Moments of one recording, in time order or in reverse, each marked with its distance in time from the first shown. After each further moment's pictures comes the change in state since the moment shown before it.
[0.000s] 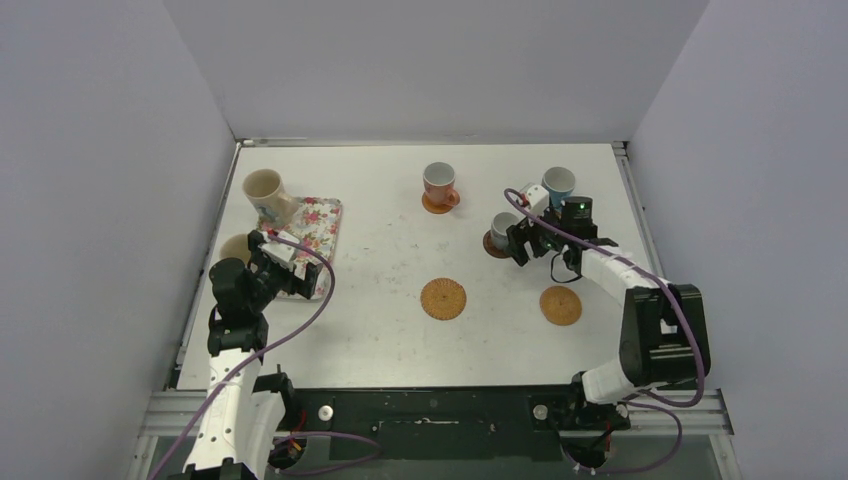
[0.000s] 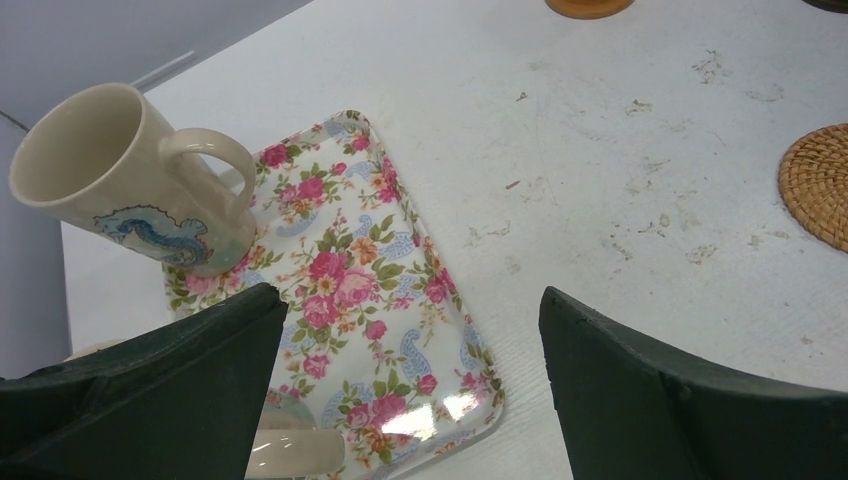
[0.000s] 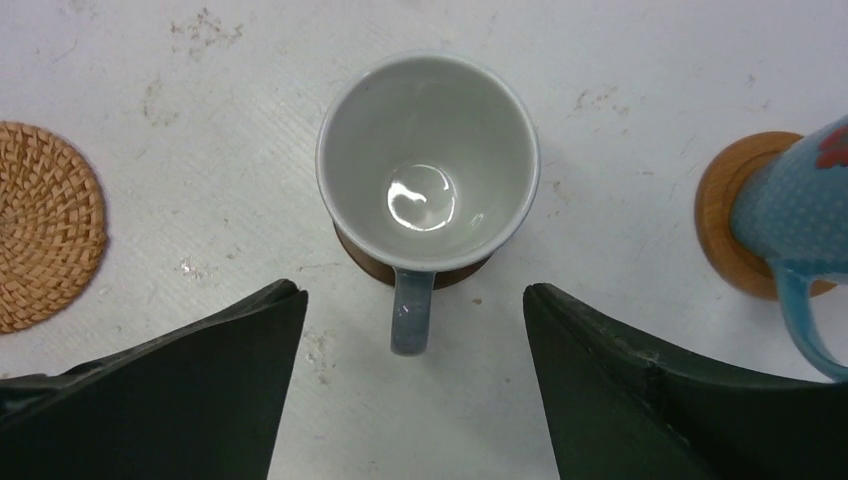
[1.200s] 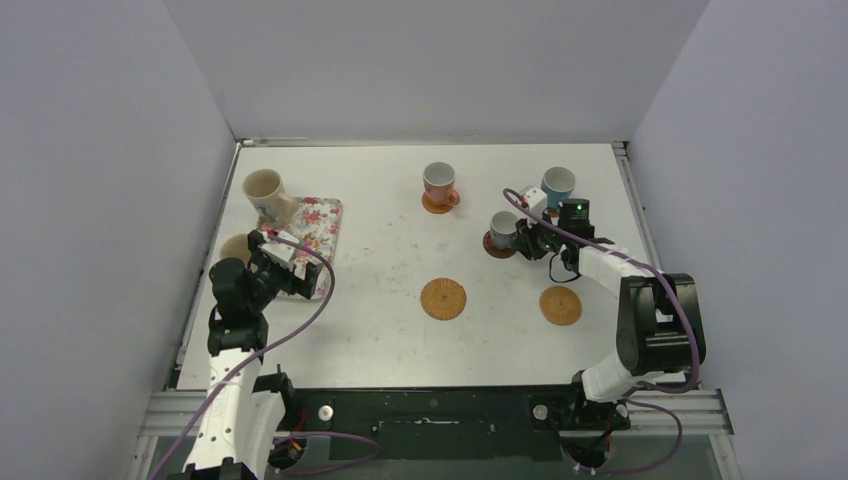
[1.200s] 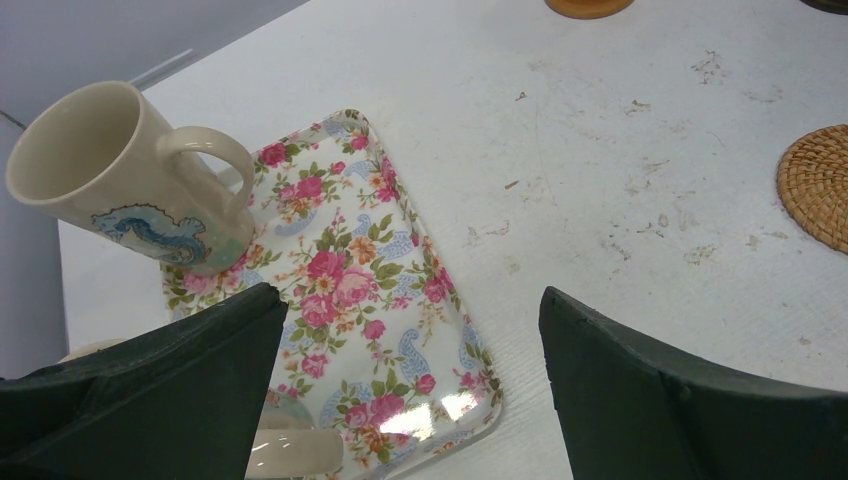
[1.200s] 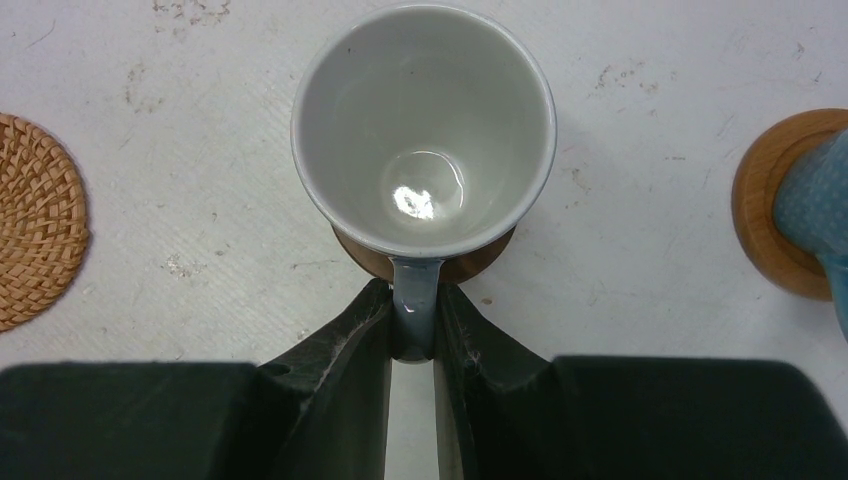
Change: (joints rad) left arm 0.000 0.001 0.000 0.000 0.000 -0.004; right arm -0.005 0.043 -0.003 0.022 -0.009 0.002
